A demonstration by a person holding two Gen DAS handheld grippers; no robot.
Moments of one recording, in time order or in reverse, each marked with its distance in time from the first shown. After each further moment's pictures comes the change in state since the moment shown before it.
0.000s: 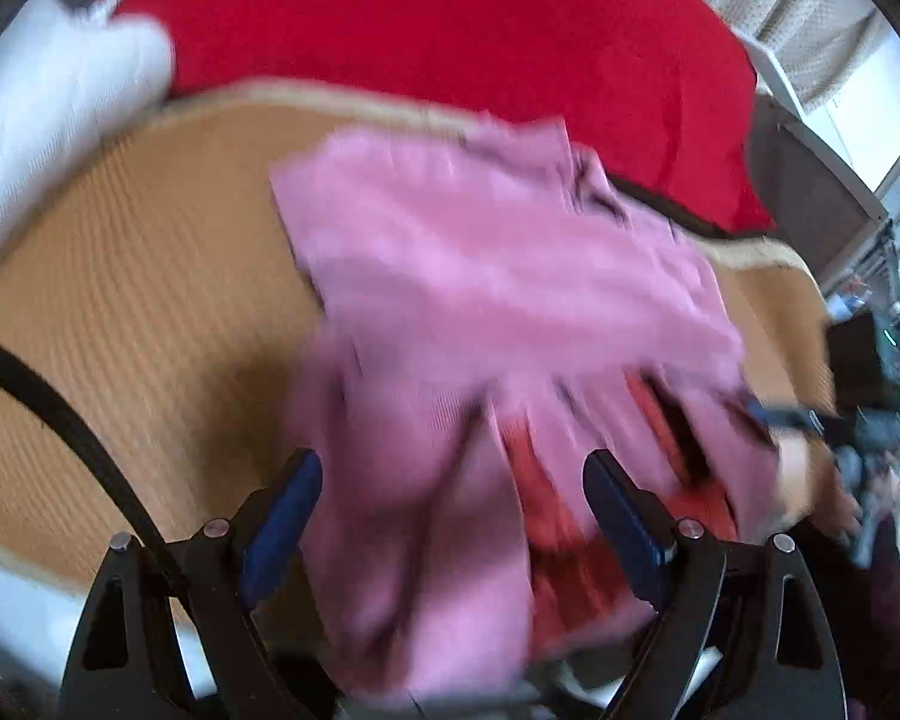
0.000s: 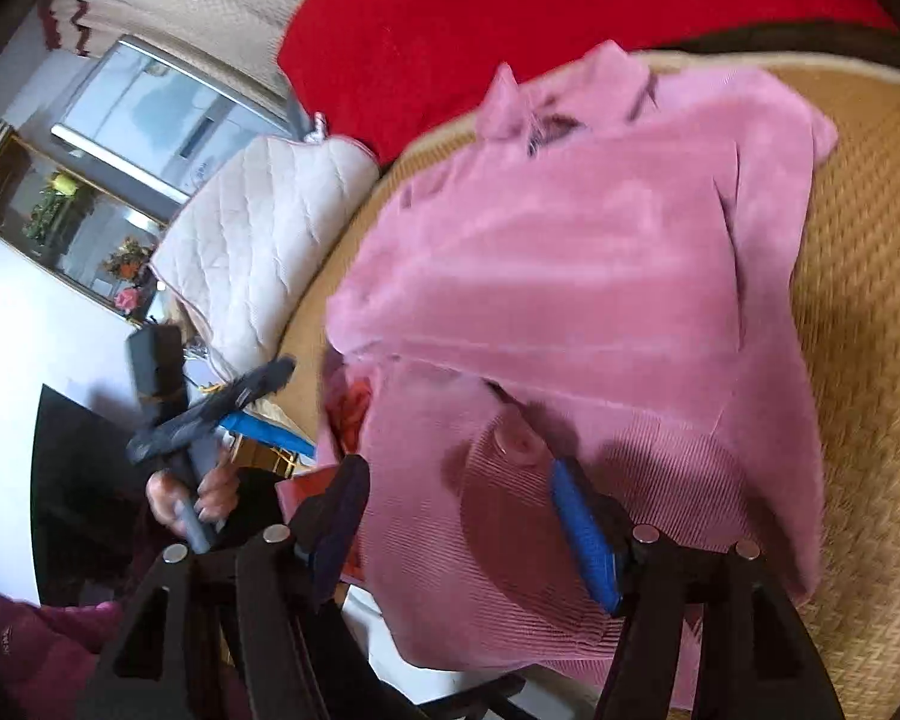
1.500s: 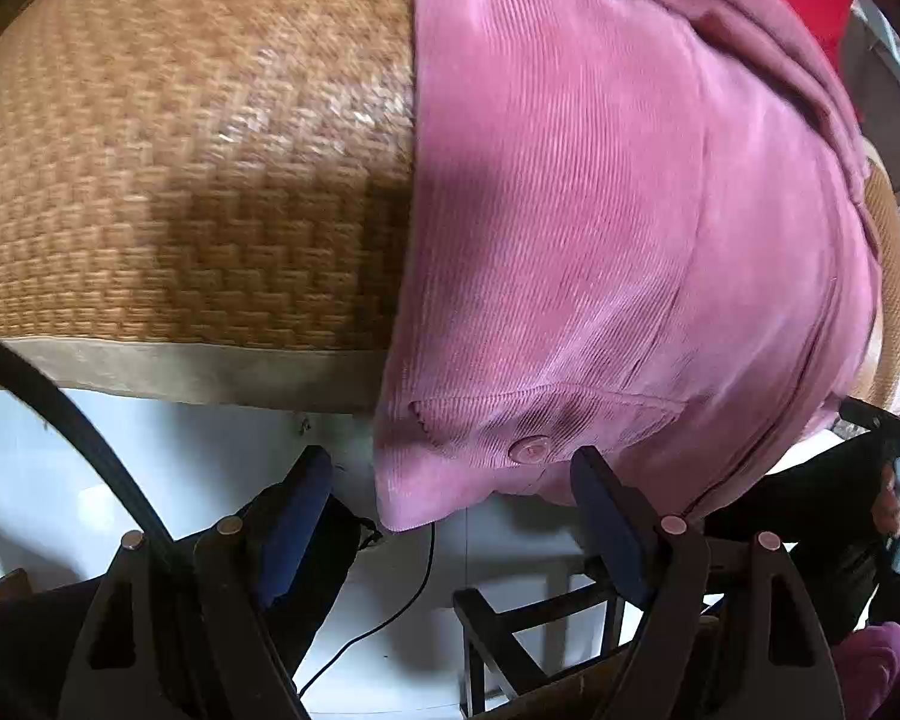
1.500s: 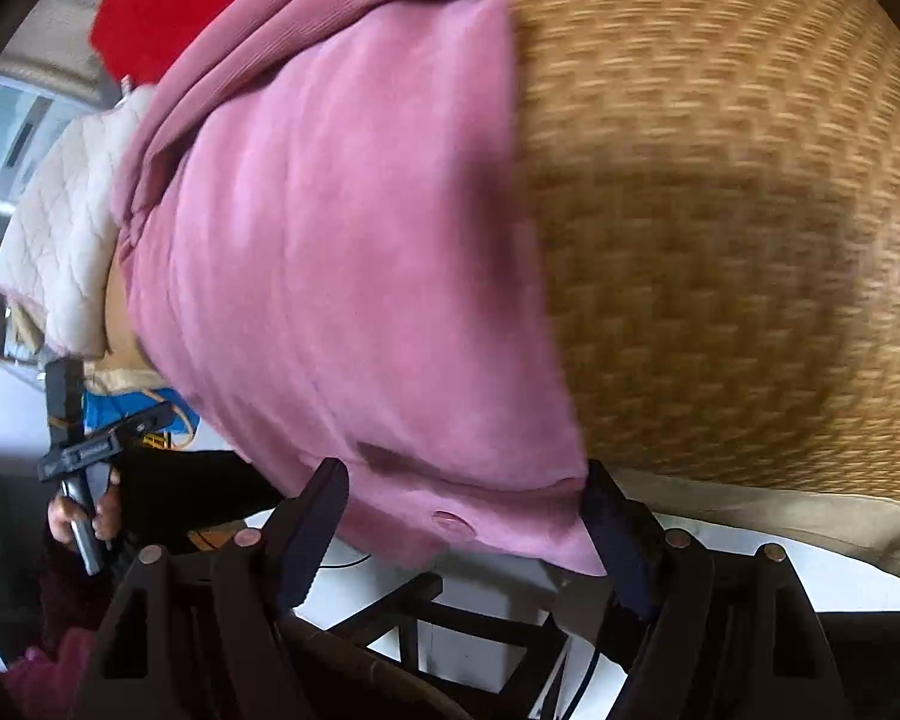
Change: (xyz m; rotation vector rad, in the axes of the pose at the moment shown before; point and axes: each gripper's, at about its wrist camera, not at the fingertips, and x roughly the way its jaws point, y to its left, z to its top) left arm 0.080 0.036 -0.084 -0.085 0.352 0.117; right arm 0.038 -0.030 -0.116 0.225 0.152 -0.353
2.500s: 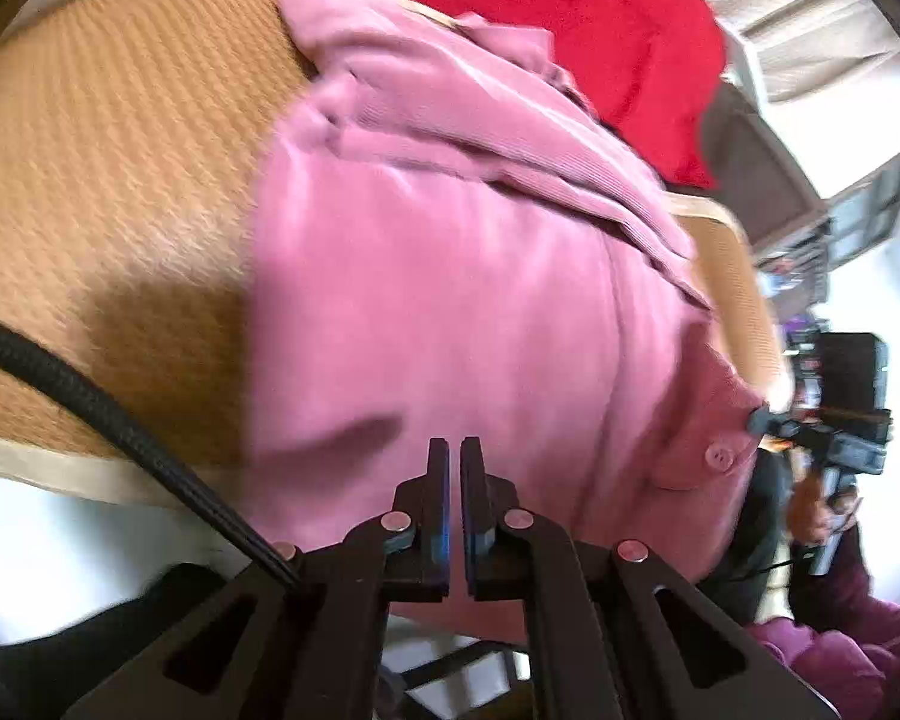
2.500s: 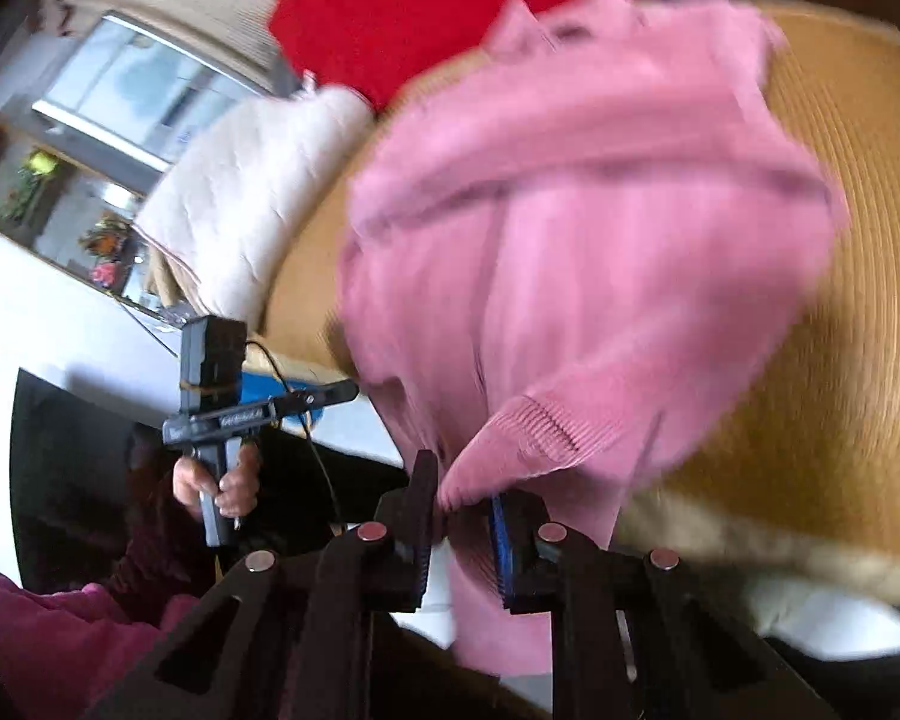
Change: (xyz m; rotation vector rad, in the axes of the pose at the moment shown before) left arm -0.057 -0.033 0.027 0.055 -0.215 -0.314; right arm -0.032 0.139 0.015 -0.211 -0.149 0.279
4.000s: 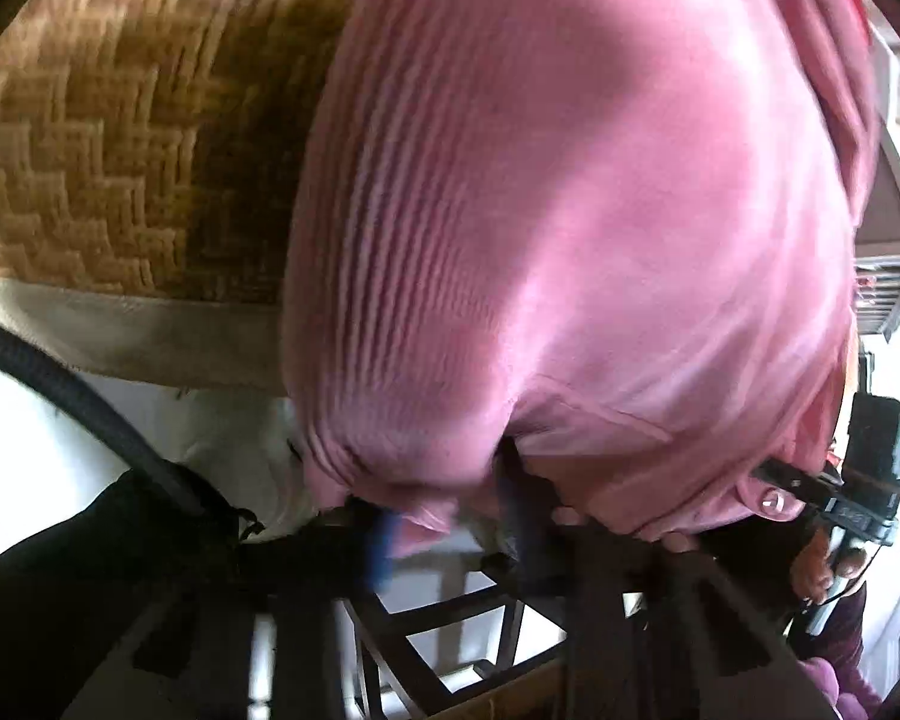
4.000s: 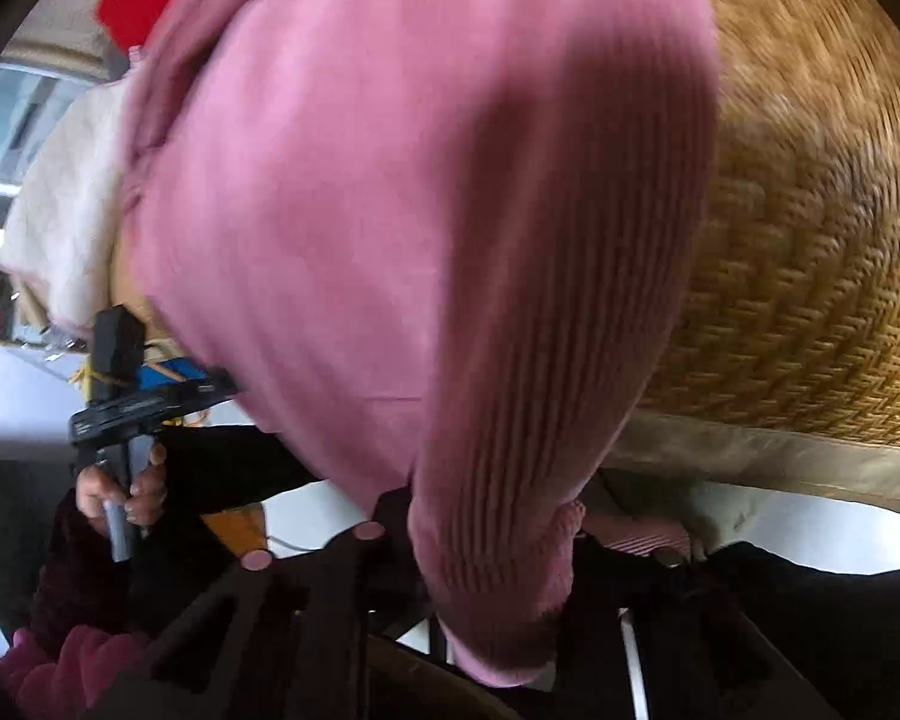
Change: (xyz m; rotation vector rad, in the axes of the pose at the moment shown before) left arm 0.106 0.054 -0.047 -0.208 0.257 0.035; right arm 0.037 -0.107 -0.063 0.216 0.195 -0.200
